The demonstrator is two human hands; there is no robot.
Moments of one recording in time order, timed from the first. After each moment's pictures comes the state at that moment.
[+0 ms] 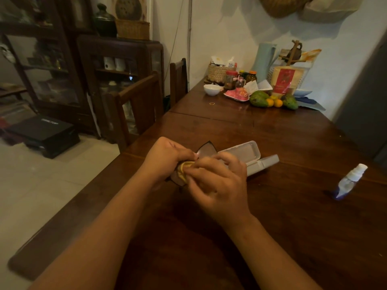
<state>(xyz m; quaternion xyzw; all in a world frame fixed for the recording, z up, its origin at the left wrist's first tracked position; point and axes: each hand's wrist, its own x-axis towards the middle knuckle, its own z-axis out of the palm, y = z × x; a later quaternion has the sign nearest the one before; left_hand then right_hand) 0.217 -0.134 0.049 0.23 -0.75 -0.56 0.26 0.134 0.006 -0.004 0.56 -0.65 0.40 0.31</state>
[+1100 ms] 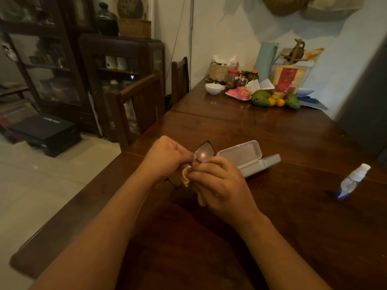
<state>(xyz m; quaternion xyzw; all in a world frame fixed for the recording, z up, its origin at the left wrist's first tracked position) 0.218 -0.140 0.048 0.26 -0.79 -0.51 0.22 0.118 0.014 -0.008 0.65 -0.65 0.33 0.22</state>
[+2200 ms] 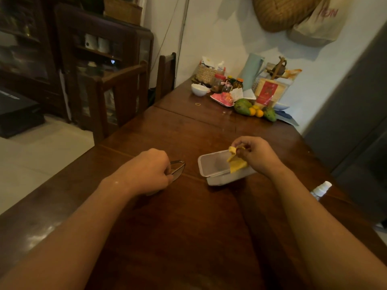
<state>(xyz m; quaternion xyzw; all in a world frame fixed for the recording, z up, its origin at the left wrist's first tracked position) 0.200 -0.154 0.024 0.24 -0.95 -0.20 0.03 -0.043 0.029 0.060 0.43 -0.86 0.29 -0.04</state>
